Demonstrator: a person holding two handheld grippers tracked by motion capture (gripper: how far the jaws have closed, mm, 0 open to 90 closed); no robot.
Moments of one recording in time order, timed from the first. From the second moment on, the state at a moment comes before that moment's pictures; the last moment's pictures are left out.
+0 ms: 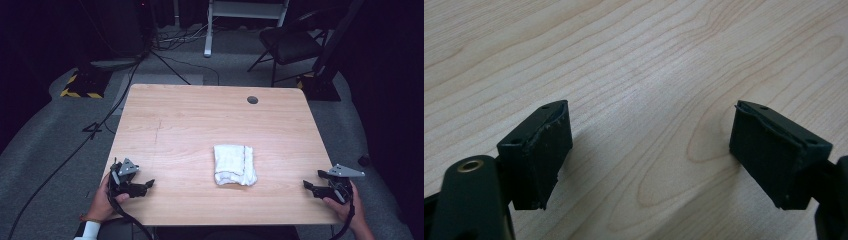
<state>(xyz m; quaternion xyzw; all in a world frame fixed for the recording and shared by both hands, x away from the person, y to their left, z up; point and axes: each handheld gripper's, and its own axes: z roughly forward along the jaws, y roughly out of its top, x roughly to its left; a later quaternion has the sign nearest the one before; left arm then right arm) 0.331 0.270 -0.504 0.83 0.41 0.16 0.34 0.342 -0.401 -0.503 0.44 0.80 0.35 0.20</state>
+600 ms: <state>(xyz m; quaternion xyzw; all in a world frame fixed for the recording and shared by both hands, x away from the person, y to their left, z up) 0.331 0.271 -0.504 0.83 0.41 0.16 0.34 0.342 -0.401 -0.503 0.44 0.80 0.35 0.20</state>
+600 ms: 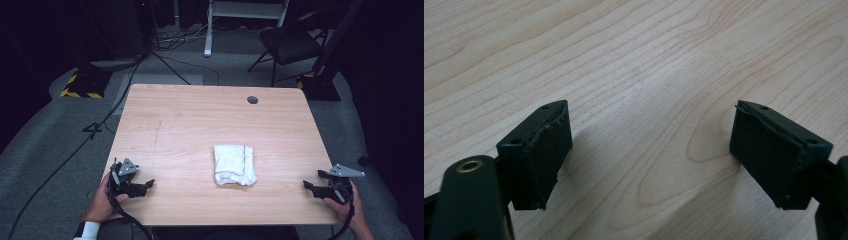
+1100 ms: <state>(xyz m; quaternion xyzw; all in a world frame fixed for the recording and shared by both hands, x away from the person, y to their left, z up) 0.332 0.271 -0.504 0.83 0.41 0.16 0.34 0.342 -0.401 -0.503 0.44 0.80 0.35 0.20</state>
